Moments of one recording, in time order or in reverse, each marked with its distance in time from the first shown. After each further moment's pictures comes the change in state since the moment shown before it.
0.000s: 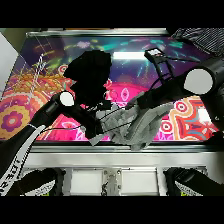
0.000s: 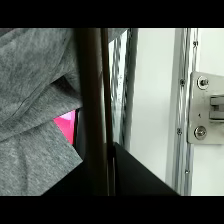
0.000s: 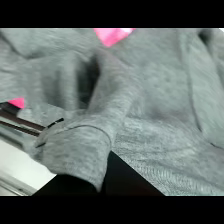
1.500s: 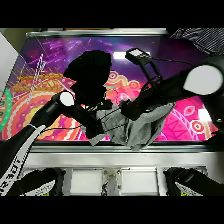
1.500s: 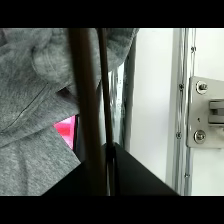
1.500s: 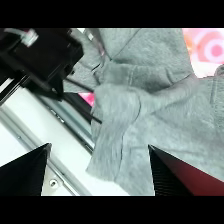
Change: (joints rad) left arm 0.000 -0.002 0.000 -0.013 0.005 0.004; right arm 0.011 -0.002 0.071 0.240 0.036 -0.167
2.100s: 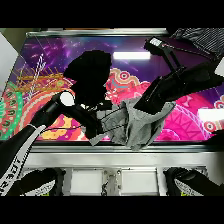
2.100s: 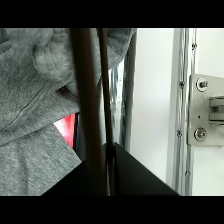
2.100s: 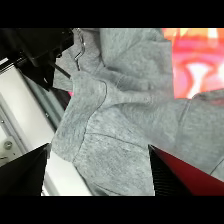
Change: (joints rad) left arm 0.000 0.000 0.000 0.010 -0.003 0.002; right arm -0.208 0.009 0.008 0.185 0.039 -0.397
